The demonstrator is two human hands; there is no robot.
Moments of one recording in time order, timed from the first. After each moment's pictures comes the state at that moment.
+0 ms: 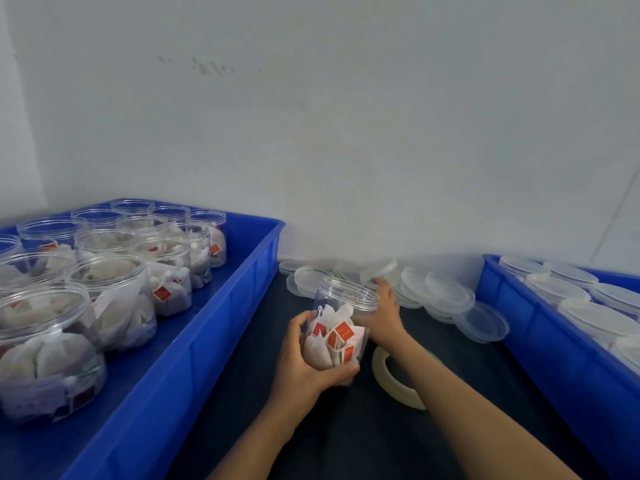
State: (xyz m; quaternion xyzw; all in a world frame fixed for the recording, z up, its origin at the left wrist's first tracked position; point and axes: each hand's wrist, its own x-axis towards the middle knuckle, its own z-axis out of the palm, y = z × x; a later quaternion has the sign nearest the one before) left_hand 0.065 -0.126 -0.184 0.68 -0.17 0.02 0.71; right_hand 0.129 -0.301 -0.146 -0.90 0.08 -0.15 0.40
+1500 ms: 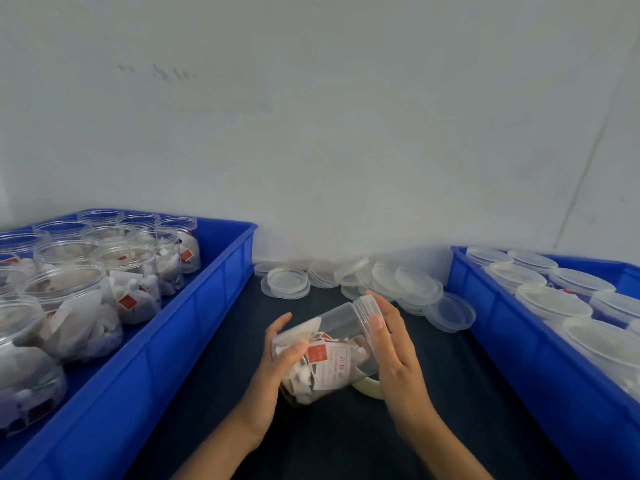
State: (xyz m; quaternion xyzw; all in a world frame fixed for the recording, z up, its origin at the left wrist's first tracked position) left_hand 0.036 -0.130 -0.161 0.61 -0.17 -0.11 0.77; right_hand -0.009 -0.294 -0.135 -0.73 -0.05 -0.25 0.63
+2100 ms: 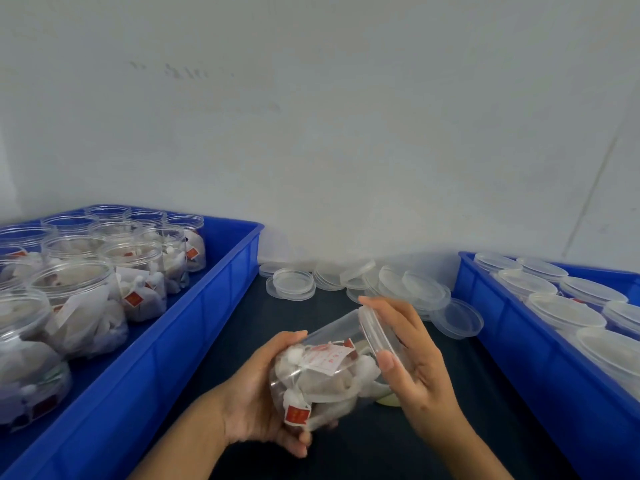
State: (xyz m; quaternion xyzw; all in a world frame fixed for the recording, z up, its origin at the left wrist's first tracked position) left_hand 0.048 -0.102 -0.134 0.49 -0.15 -0.51 0.69; right_hand -0.021 -0.304 -0.119 -0.78 -0.22 -0.32 0.49
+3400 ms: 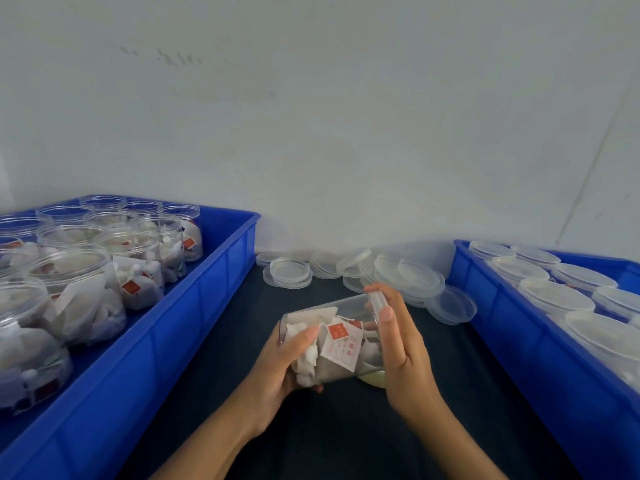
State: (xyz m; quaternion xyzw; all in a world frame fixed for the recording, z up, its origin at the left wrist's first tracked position) left_hand 0.026 -0.129 -0.147 0.56 -0.20 -0.19 0.78; right_hand -0.019 -0.295 -0.128 -0.79 -0.08 -0.29 0.54
